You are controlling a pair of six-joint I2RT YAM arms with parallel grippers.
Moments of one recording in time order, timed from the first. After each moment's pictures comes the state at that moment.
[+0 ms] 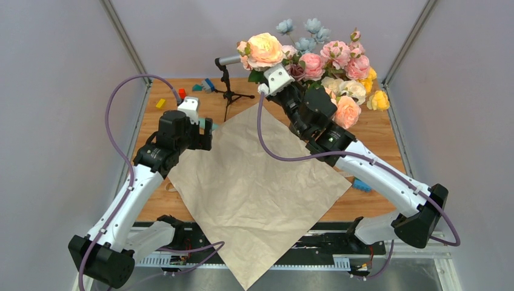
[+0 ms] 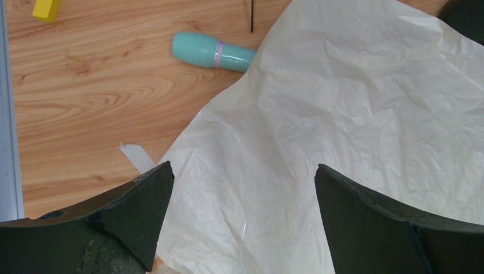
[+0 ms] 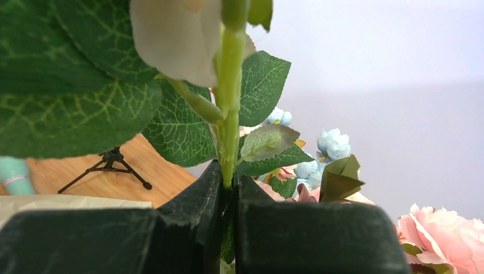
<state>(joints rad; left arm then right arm) -0.34 1.00 0.99 -0.56 -0.12 -0.09 0.87 1.36 1.42 0.16 0.41 -0.66</state>
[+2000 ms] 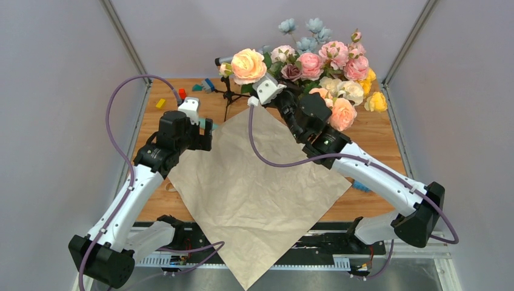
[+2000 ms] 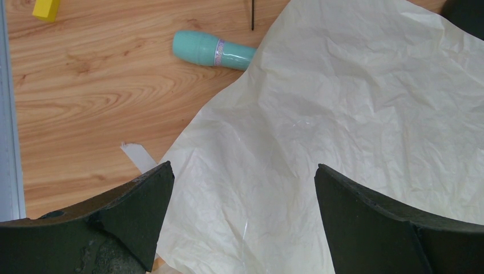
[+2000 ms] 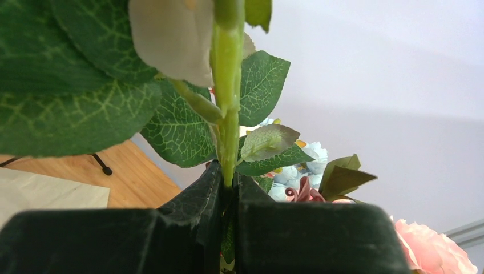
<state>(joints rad) -0.34 1.00 0.99 -0.56 -0.12 -0.08 0.88 1.37 1.36 0.24 0.43 -0.90</state>
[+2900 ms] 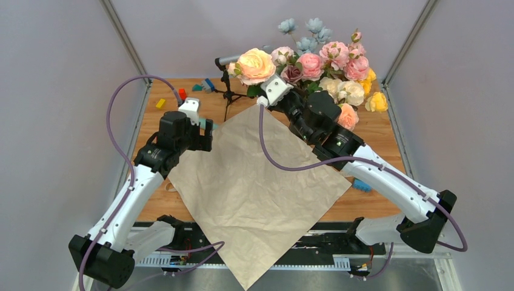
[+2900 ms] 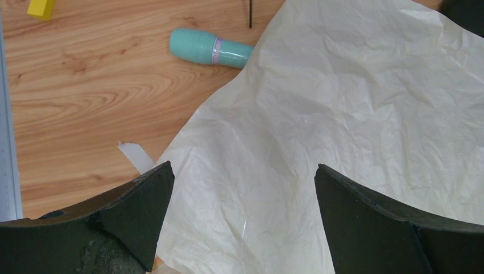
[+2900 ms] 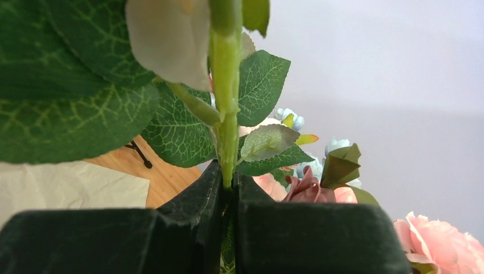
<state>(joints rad) -0.34 0.99 0.98 -0.56 -0.11 -0.08 0.88 1.31 1.42 0.02 0.33 -0.75</state>
